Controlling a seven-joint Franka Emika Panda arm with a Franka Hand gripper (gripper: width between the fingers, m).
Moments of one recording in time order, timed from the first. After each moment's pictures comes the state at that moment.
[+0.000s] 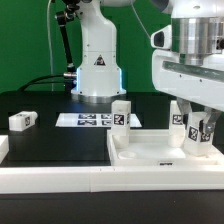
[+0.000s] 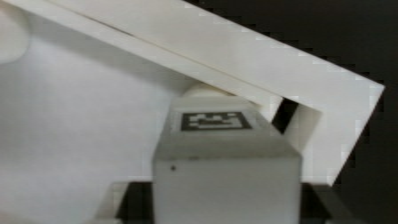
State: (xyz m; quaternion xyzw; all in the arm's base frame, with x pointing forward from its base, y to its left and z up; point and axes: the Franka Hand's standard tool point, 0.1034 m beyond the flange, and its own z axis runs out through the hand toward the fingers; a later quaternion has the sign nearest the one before) arm 0.616 0.115 0.076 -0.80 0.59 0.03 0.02
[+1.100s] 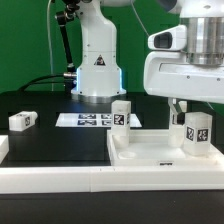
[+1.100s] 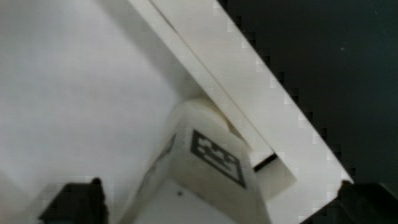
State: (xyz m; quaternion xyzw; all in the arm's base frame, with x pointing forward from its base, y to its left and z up) arm 0.614 0.127 0.076 -0.96 0.28 0.02 0.02
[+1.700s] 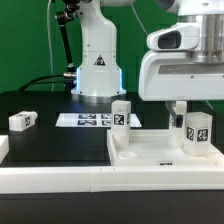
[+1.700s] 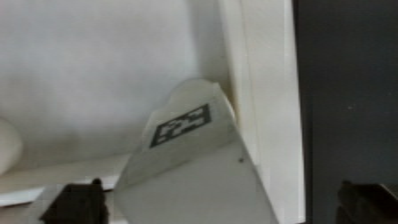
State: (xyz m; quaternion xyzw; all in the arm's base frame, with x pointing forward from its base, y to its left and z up) arm 0.618 0.123 0.079 -1.00 0.05 0.00 0.02
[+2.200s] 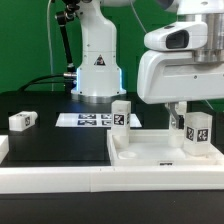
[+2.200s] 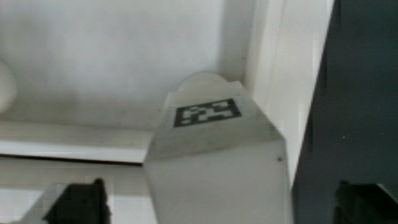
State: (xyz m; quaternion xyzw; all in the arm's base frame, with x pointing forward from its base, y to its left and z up) arm 0.619 0.121 0.079 -1.00 -0.05 0.00 0.02
